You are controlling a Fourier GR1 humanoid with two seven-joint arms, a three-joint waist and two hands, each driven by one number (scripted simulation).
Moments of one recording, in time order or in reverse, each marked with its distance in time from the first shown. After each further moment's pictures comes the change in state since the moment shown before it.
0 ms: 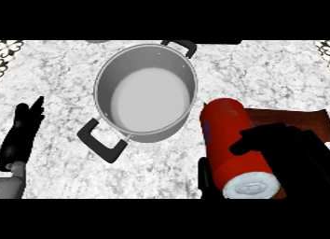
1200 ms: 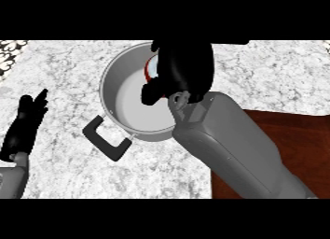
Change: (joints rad) left arm -0.067 -0.006 0.013 0.051 -0.010 -0.028 -0.013; right arm -0.503 0.039 -0.234 0.928 -0.604 -0.298 0.098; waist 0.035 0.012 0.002
